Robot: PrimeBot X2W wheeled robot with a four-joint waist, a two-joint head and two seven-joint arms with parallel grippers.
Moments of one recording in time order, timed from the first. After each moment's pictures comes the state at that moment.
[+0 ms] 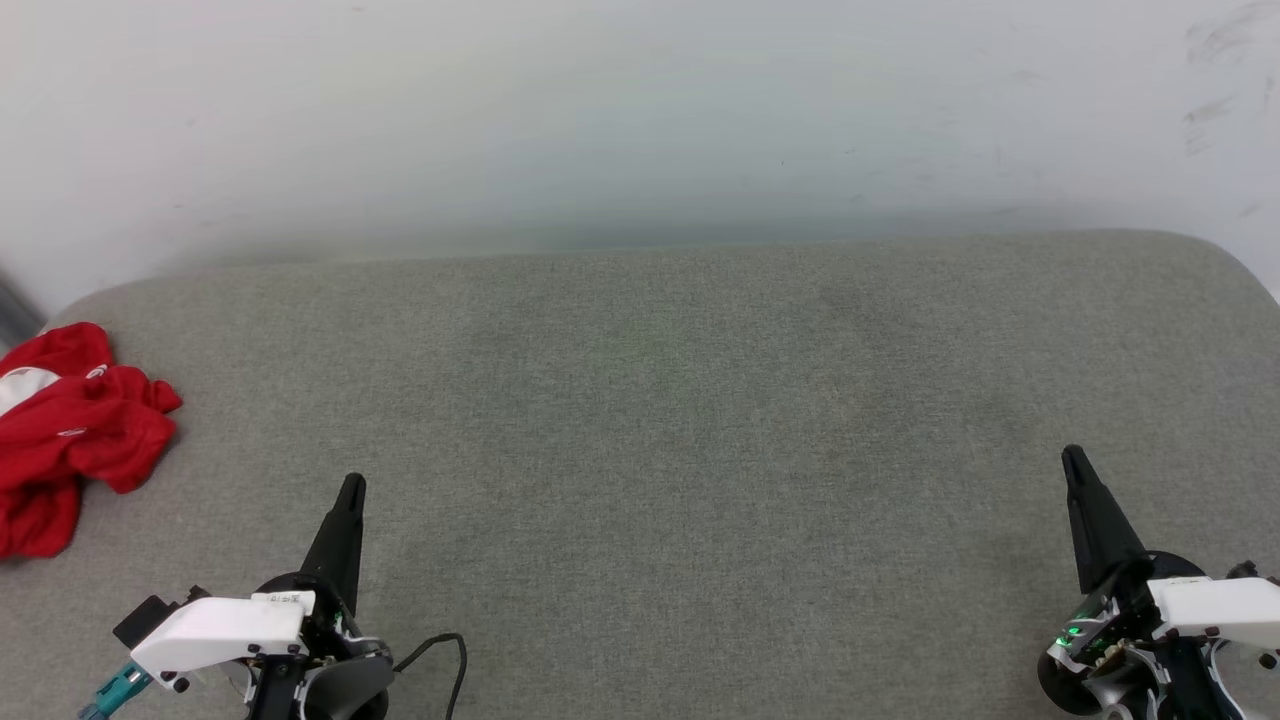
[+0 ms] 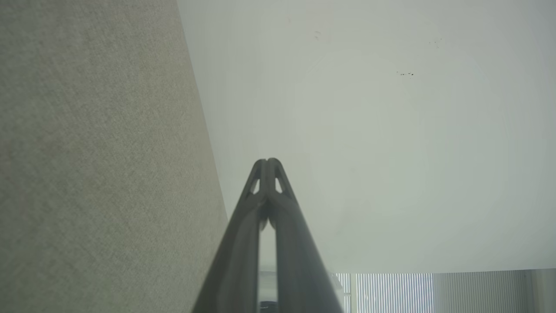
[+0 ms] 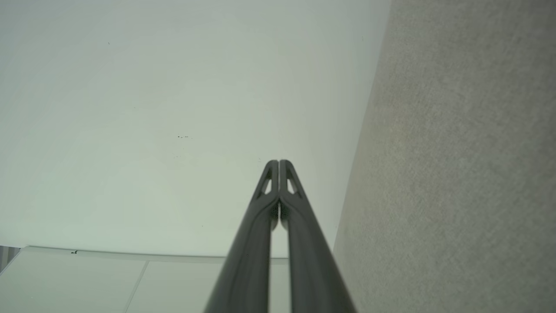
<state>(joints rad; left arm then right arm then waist) -0.11 0.05 0.11 0.25 -1.61 -0.13 0.11 -0.10 -0.05 -0.11 0.25 1.62 0.13 0.11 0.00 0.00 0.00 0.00</state>
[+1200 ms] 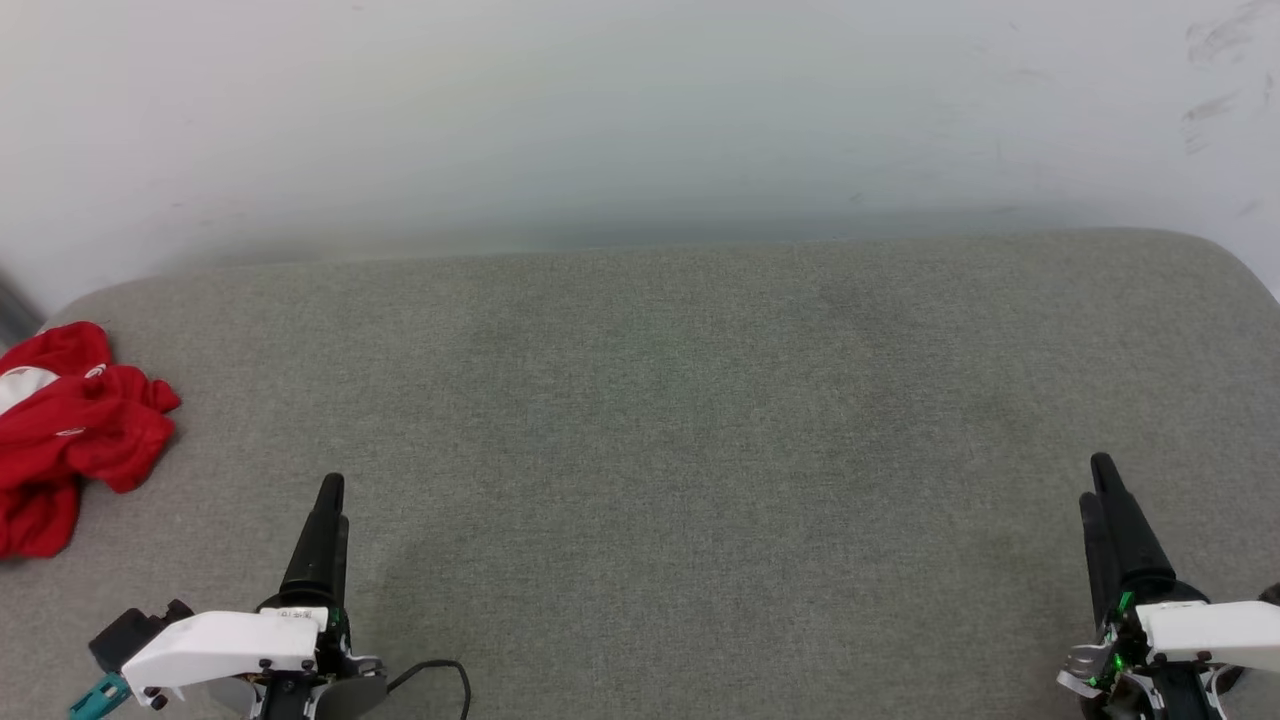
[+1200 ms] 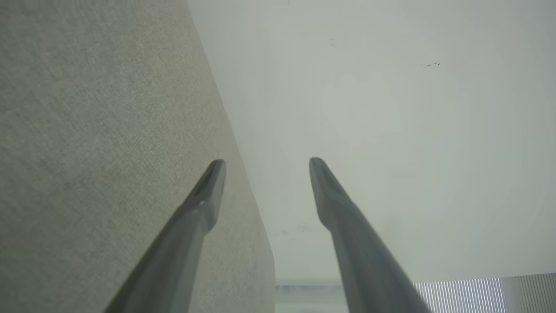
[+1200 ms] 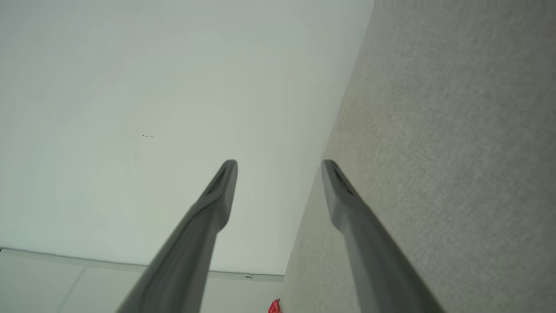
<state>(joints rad) -0.06 0.05 0.12 0.21 -1.43 -0.10 0.04 -0.06 -0.05 -0.13 0.23 1.42 0.13 0.04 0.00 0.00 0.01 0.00</state>
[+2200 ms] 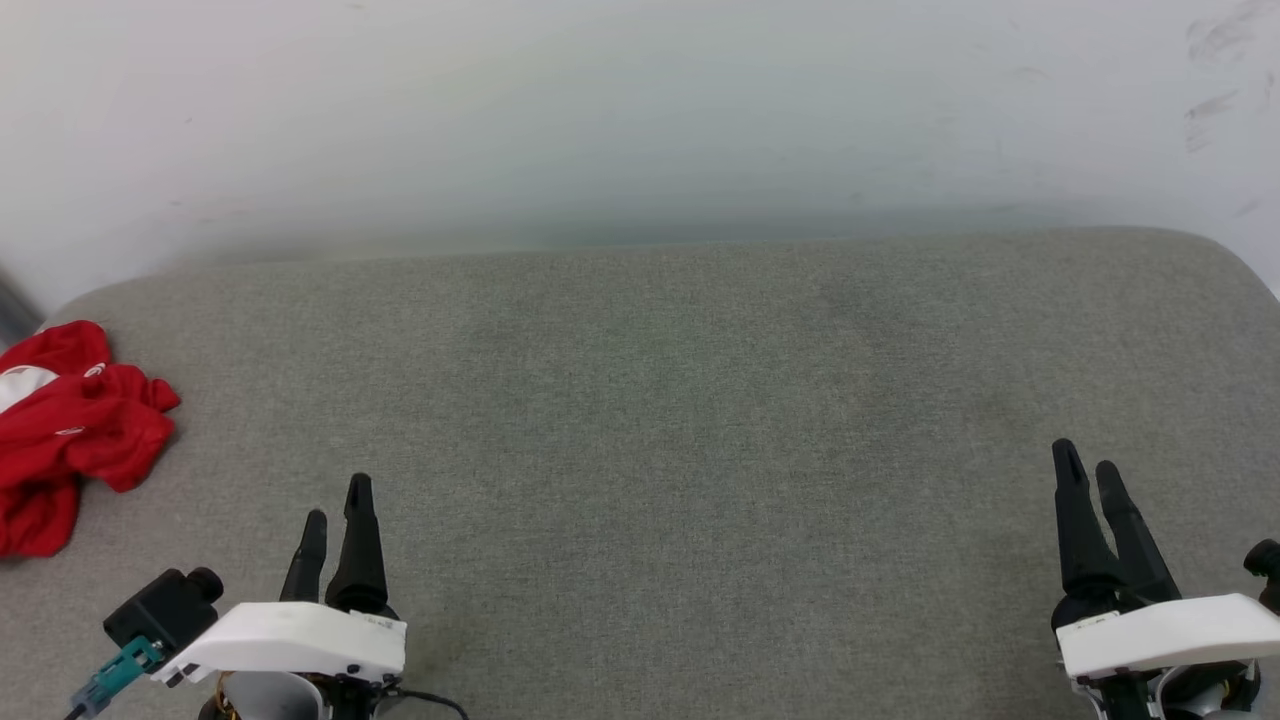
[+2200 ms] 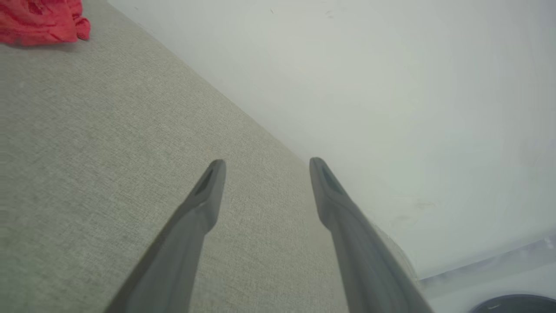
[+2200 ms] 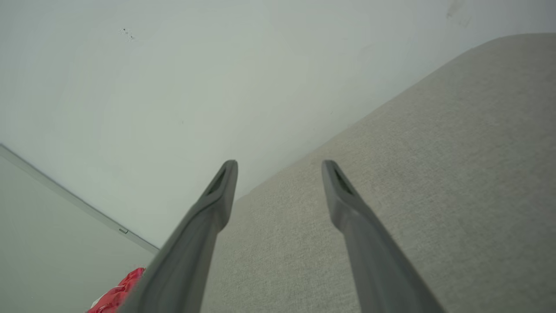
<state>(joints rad) -0.02 0.05 0.03 0.07 -0.82 0.04 -0.08 -0.01 -0.05 -0.07 0.07 0.74 0.13 -0.08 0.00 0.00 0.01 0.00</state>
